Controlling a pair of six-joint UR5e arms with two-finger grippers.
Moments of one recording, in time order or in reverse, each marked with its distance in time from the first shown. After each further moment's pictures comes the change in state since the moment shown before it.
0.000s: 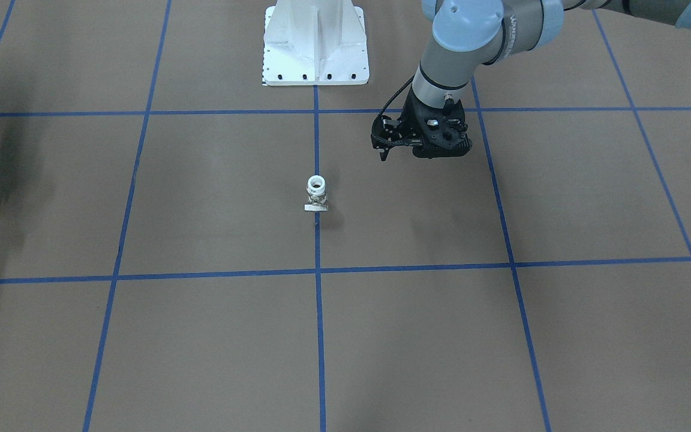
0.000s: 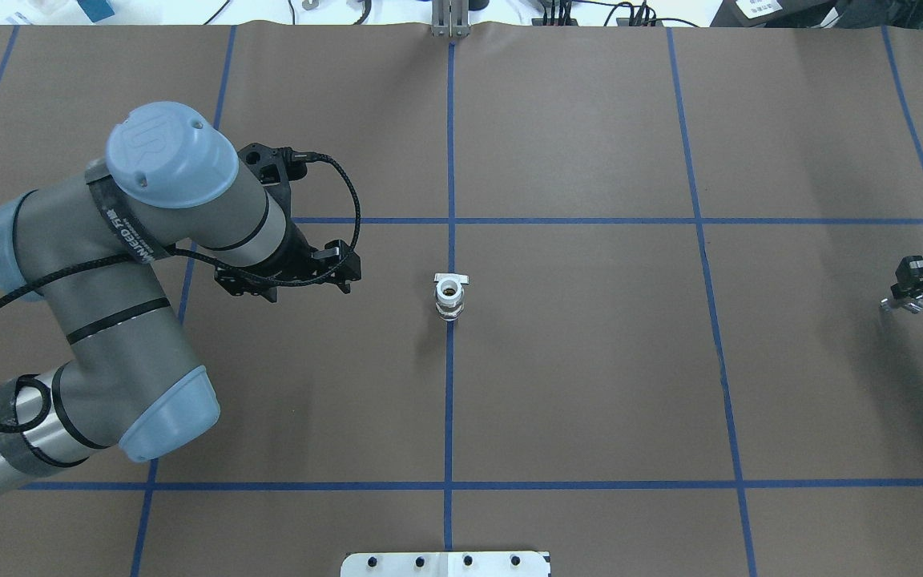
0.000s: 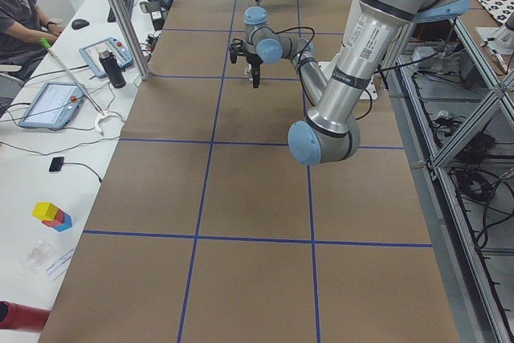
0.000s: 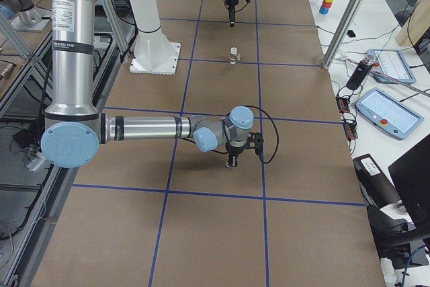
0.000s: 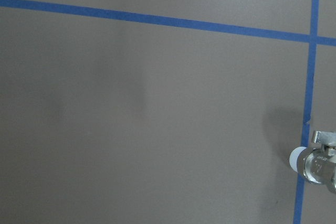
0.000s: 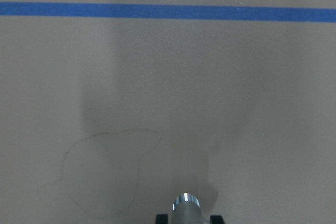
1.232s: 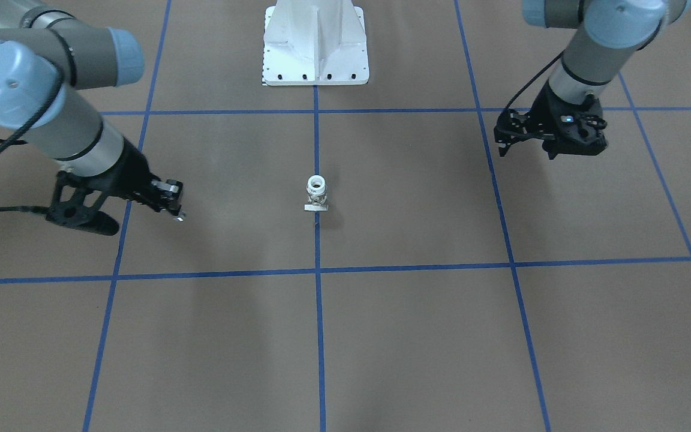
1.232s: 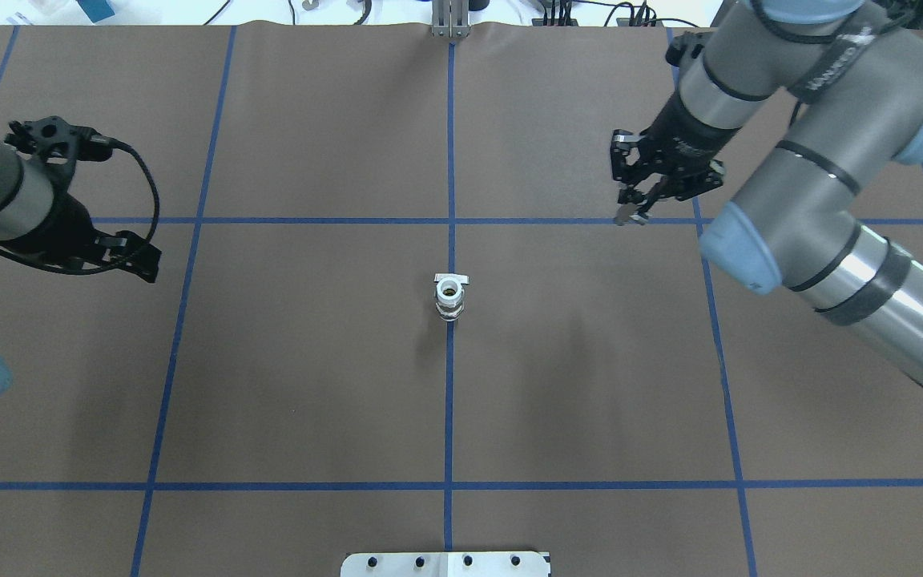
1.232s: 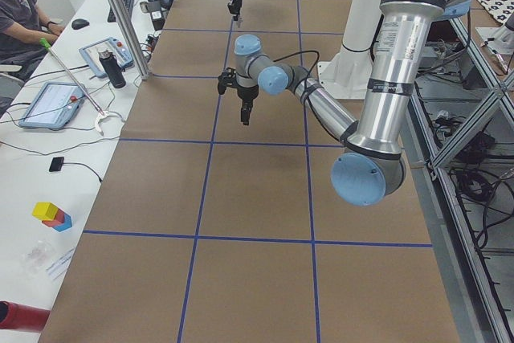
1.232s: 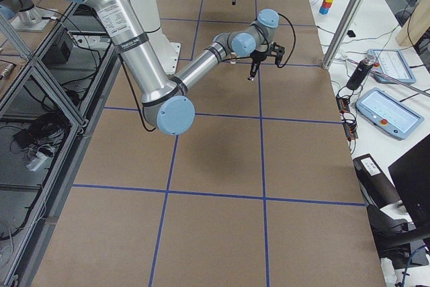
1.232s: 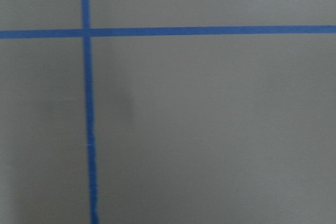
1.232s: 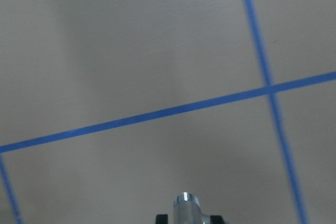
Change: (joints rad) left arm -0.259 0.385 -0.156 -0.010 -0.099 0.509; right arm -0.262 0.658 0.110 -0.439 -0.035 0.706
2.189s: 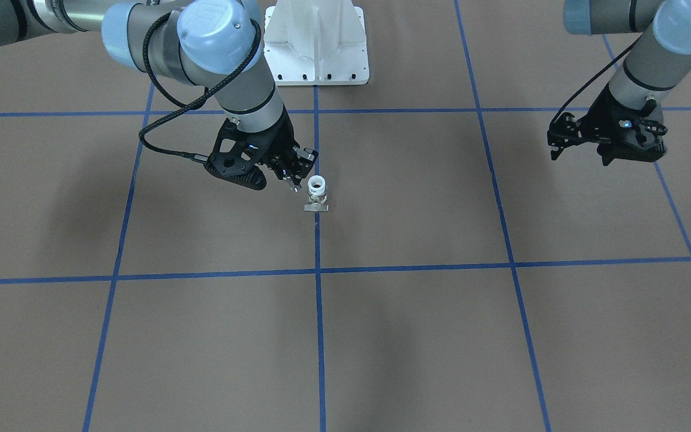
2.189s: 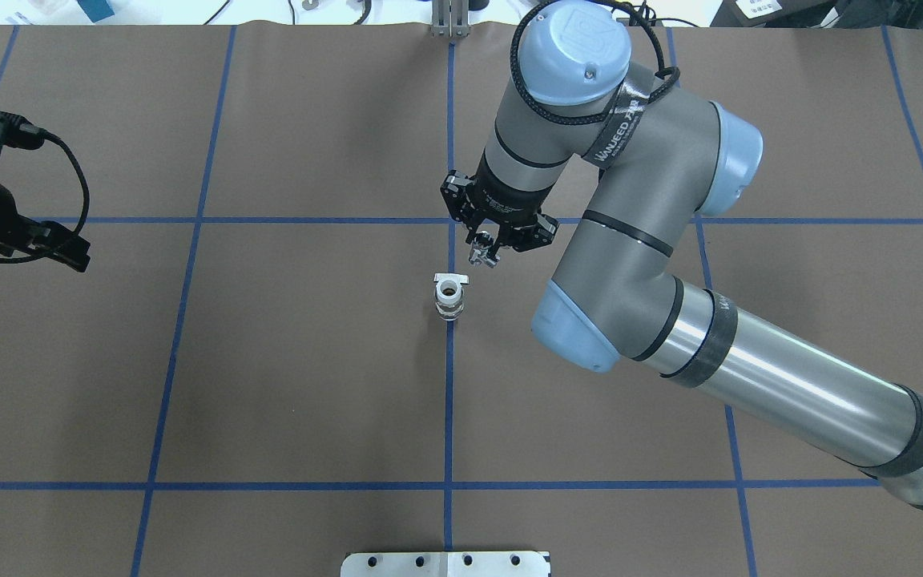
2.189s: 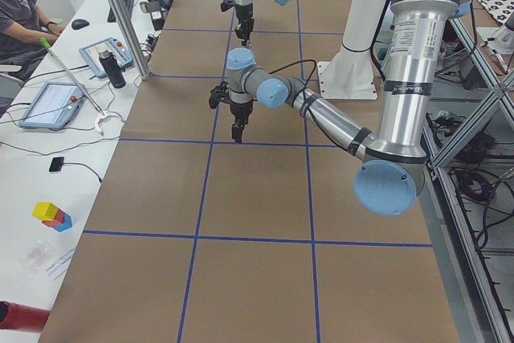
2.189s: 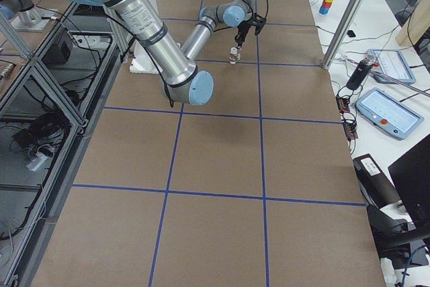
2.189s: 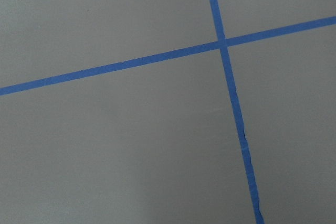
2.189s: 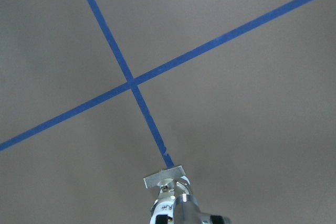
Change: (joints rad) left arm -0.078 0.058 0.016 -0.006 -0.012 0.152; right arm -0.203 0.203 -0.066 0.004 -0.154 0.333
